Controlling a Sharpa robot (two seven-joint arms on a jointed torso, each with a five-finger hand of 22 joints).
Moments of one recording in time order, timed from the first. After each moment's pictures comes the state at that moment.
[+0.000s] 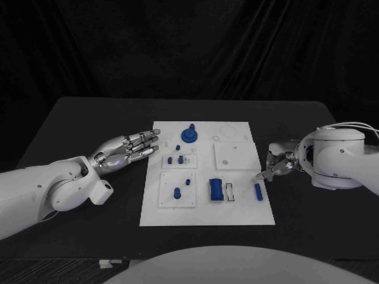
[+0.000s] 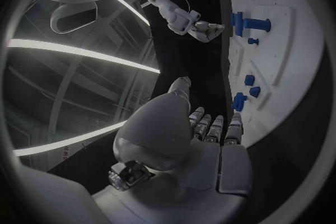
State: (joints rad) left arm 1.10 -0.99 -0.21 1.46 -0.39 0.20 0.59; left_hand 1.53 0.22 -0.16 0.22 0.52 0.18 0.11 0.02 0.03 0.00 0.08 0.00 0.00 0.00 0.10 0.00 0.00 0.16 0.01 0.21 0.01 0.02; right arm 1.28 -1.08 -0.21 1.80 -1.30 0.18 -0.61; right_hand 1.13 0.06 -0.20 0.26 0.32 1.18 0.03 0.17 0.45 1.47 -0.05 1.57 1.31 1.47 -0.11 1.55 1.31 0.02 1.47 0.01 1.51 1.31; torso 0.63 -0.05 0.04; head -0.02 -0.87
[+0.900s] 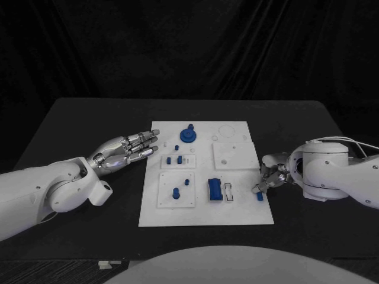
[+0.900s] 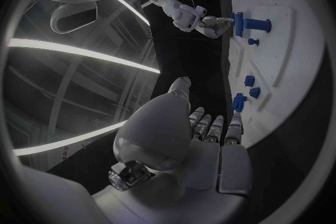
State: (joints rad) left arm 1.10 -0.98 -0.21 1.46 -0.39 0.20 0.59; left_hand 1.53 0.22 -0.16 0.22 0.52 0.18 0.11 0.02 0.03 0.01 0.08 0.00 0.00 0.00 0.10 0.00 0.00 0.16 0.01 0.21 0.01 0.02; right arm 1.20 -1.04 -0.21 1.77 -1.28 0.15 -0.62; right_hand 1.20 0.05 -0.17 0.19 0.33 1.15 0.05 0.12 0.42 1.47 -0.04 1.57 1.31 1.47 -0.10 1.54 1.31 0.02 1.47 0.01 1.46 1.31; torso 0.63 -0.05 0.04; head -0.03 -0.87
